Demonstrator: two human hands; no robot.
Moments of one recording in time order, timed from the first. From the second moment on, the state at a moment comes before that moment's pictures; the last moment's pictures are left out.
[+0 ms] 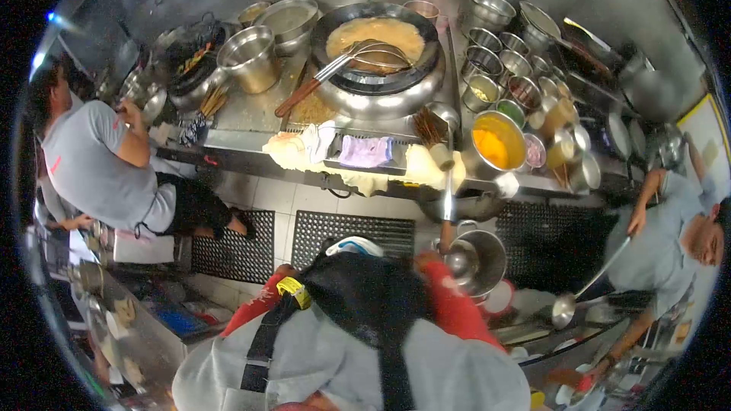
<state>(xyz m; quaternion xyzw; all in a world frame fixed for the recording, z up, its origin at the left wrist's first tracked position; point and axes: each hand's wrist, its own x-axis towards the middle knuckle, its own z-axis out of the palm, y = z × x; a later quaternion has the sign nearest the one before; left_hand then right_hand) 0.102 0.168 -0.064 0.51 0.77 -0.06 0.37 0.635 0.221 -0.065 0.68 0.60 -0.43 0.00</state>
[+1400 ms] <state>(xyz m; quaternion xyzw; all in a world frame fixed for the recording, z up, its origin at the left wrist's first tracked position) 0.114 0.210 -0.040 0.58 0.67 -0.17 0.42 0.673 0.182 -0.113 0.69 0.61 -0.37 -0.15</state>
